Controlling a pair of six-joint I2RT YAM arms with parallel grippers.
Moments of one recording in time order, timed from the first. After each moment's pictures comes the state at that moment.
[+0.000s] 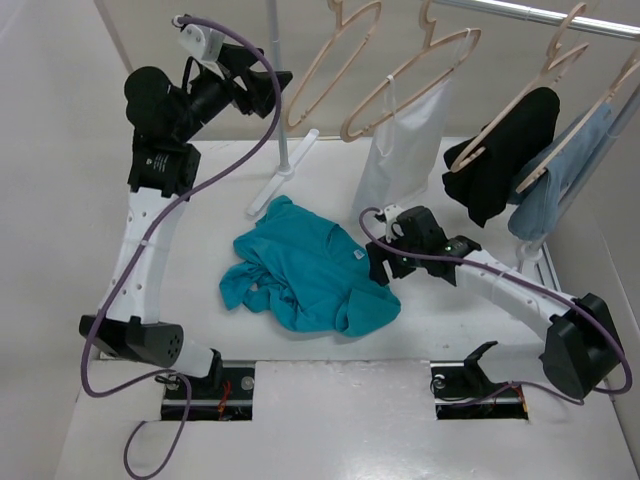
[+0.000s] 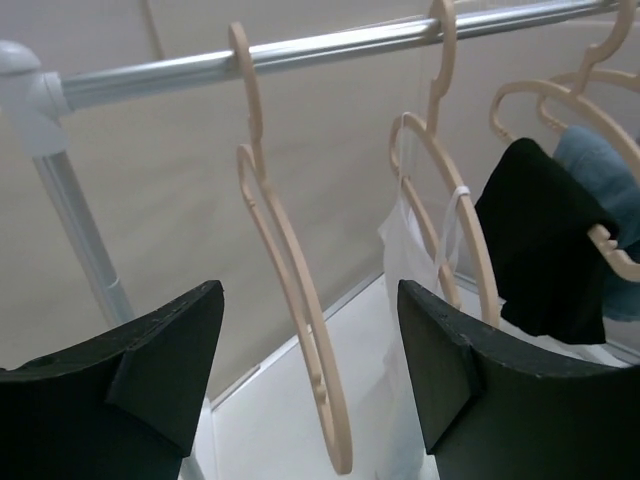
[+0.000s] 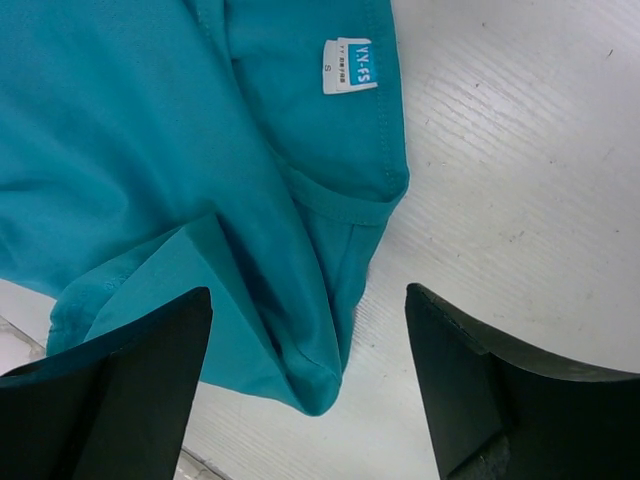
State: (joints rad) left arm -0.21 1.42 1.79 -0.02 0.60 -0.16; right arm 0.60 1.29 0.87 -0.45 -0.13 0.11
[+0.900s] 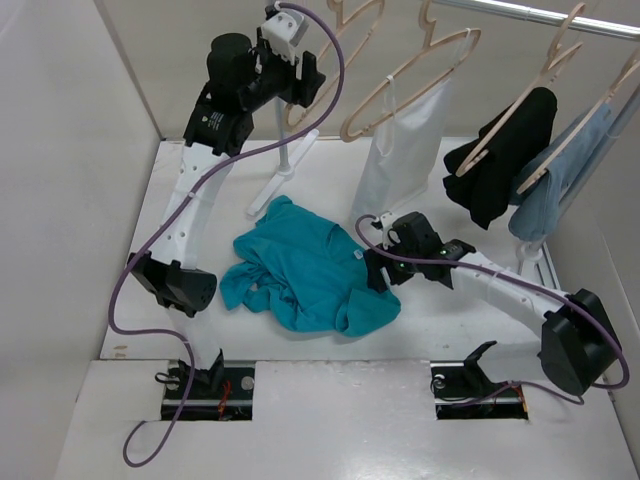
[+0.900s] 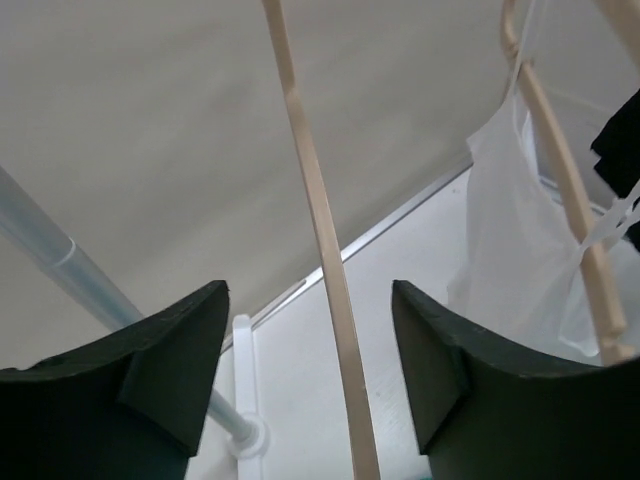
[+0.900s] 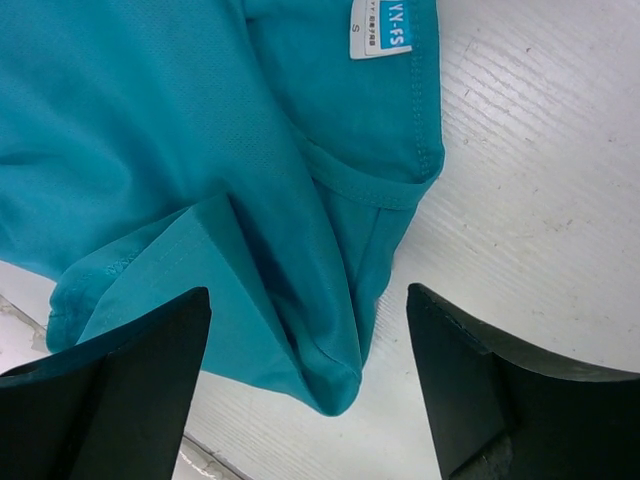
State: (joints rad) left arm -0.39 1.83 2.30 -0.45 0.32 0.09; right arm 0.62 1.29 0.82 -0.43 -0.16 0.14
